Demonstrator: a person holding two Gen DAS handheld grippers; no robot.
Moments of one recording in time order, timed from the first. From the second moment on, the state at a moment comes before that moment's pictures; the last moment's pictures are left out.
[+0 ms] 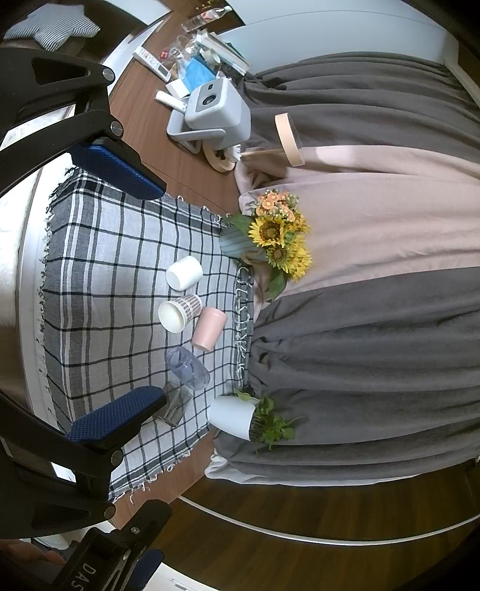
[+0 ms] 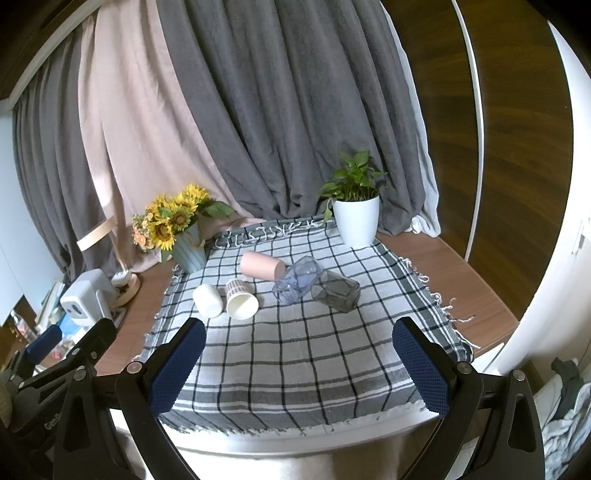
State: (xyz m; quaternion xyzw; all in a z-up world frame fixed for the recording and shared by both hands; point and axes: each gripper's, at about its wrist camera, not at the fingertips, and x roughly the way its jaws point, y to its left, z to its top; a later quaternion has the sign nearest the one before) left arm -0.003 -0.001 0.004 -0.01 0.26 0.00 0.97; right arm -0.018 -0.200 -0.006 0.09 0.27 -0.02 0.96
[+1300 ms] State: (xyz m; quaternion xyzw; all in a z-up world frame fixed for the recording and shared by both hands) left arm -0.006 -0.001 0.010 -0.01 0.26 0.00 0.97; right arm -0.020 -0.203 -0.008 0.09 0.27 -0.02 0.96
